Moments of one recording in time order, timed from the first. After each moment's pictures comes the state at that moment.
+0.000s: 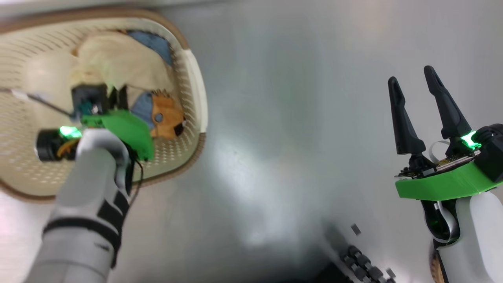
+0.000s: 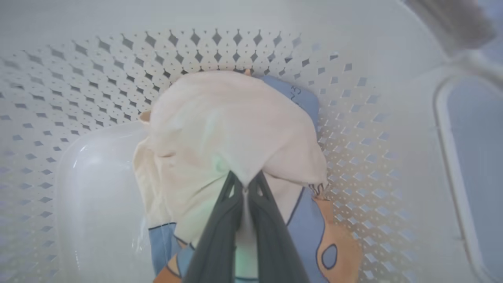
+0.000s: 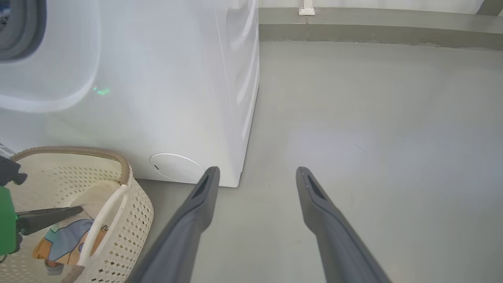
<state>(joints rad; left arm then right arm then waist) -0.97 0.05 -0.26 1.10 -0.26 0.17 -0.25 -0.37 -0.17 0.05 -0.02 0.28 0.13 -0.26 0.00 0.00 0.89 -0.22</state>
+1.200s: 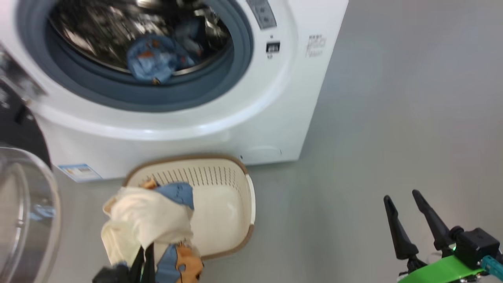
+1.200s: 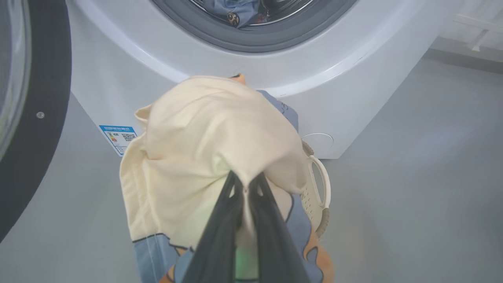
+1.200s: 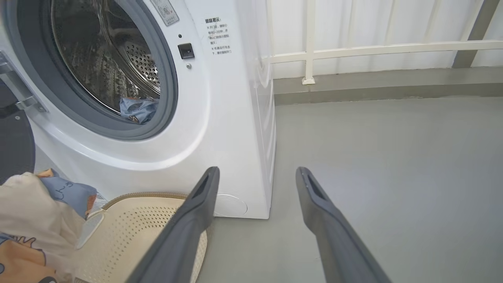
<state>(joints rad) -0.01 0.04 -0.17 0.30 -0.26 0.20 -0.26 0.01 -0.16 0.01 0.09 0.28 0.13 -0.26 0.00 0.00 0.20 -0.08</state>
